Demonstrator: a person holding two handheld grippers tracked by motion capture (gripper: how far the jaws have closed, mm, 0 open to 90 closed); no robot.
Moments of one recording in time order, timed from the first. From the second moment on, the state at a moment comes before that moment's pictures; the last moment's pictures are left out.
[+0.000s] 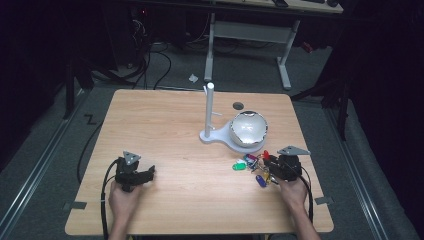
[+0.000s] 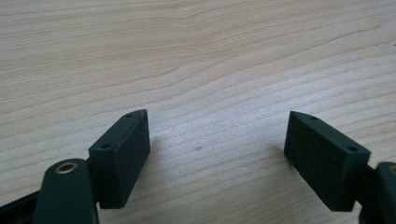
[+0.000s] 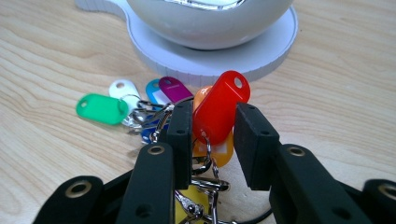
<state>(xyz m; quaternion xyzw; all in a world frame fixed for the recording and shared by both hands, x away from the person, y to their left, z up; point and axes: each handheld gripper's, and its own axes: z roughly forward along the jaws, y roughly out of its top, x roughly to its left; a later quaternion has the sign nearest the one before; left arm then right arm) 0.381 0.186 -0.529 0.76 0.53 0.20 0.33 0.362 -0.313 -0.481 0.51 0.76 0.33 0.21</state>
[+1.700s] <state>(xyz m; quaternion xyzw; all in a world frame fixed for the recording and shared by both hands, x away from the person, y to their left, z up) 0.381 0.186 -0.529 0.76 0.53 0.20 0.33 0.358 -0.327 -0.340 0.44 0.76 0.39 0.27</state>
